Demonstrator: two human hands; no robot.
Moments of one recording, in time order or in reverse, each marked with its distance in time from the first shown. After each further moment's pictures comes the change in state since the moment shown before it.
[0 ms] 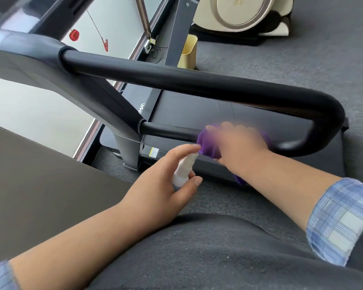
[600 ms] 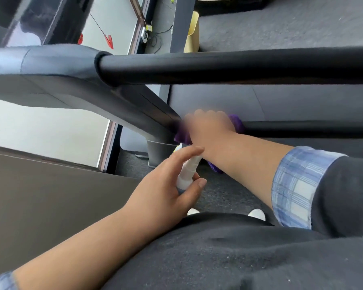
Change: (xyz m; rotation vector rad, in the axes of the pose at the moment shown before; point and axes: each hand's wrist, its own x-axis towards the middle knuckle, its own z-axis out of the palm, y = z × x) left_hand 0.006 -0.096 -0.099 0.103 -0.148 -0.018; right_hand 0.130 -0.156 -0.025 0.188 -0.038 0.084
